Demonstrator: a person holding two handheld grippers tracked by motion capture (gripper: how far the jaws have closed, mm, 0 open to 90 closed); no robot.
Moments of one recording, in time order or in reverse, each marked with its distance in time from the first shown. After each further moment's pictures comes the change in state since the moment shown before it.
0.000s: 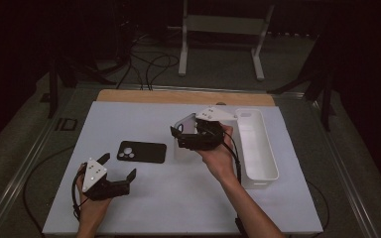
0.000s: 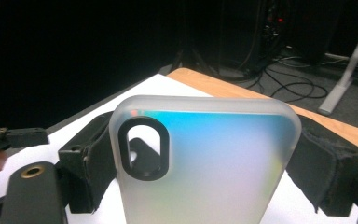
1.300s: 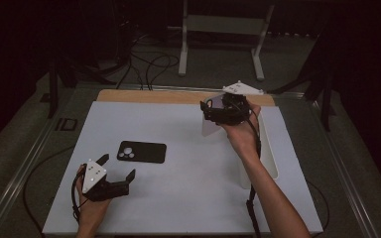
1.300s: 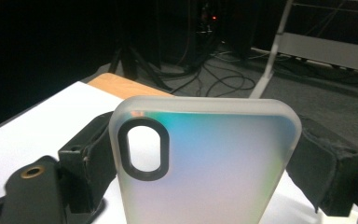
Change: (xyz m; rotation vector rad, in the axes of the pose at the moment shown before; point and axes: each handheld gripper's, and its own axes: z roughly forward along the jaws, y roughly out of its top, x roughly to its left) left arm -0.001 -0.003 -0.001 -0.007 0.013 -0.001; right arm -0.072 0.035 -0.017 0.035 -0.234 -0.004
